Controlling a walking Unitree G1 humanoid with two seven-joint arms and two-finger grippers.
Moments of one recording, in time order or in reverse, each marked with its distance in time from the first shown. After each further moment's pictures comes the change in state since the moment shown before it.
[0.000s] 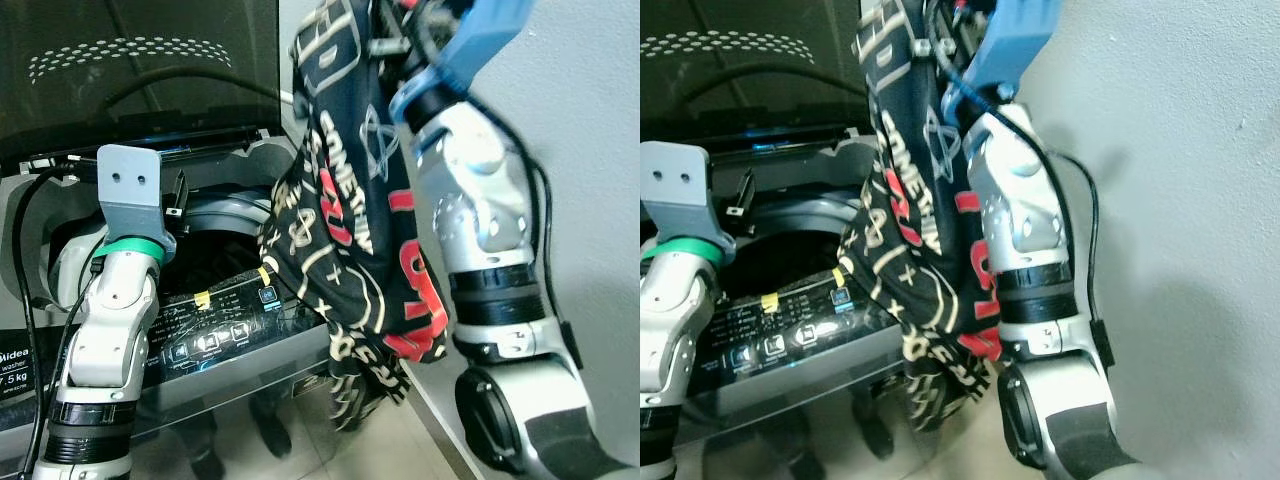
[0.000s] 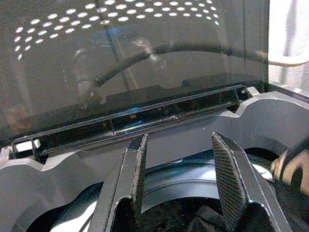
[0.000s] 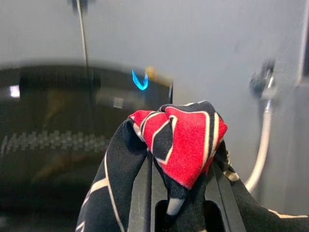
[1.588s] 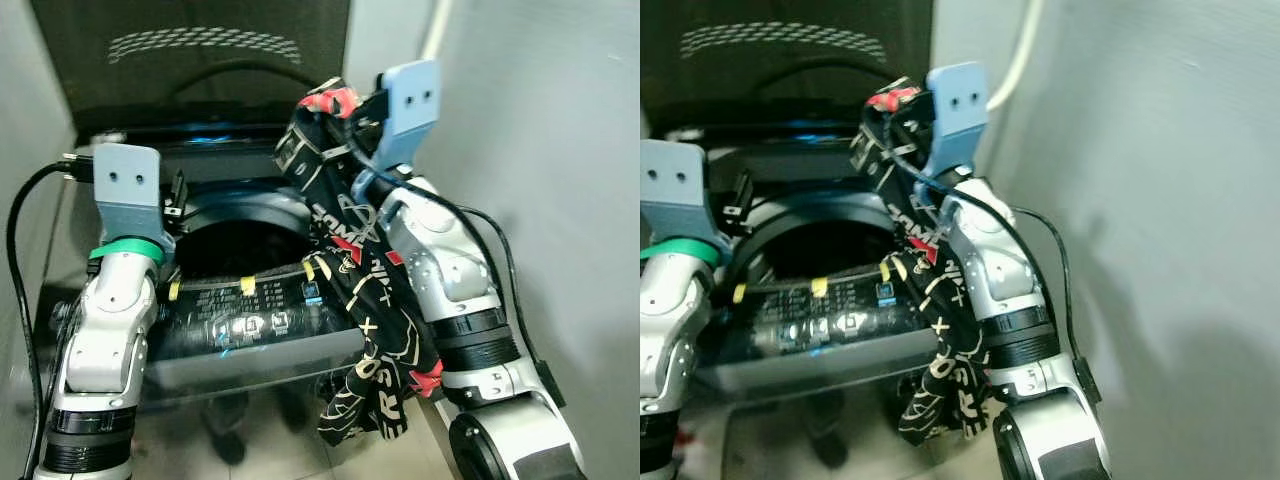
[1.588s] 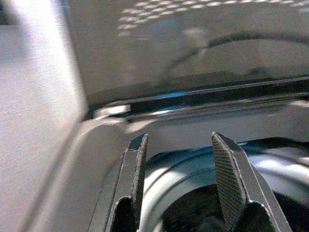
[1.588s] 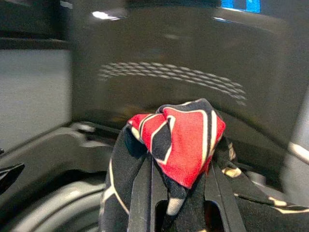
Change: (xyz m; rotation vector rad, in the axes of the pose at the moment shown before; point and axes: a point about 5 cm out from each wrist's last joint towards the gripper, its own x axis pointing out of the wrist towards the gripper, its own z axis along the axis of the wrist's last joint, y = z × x) left arm -0.005 -0.001 0.007 0.007 -0.008 0.006; right arm -0.019 0.017 -0.042 -0.004 0.176 0.101
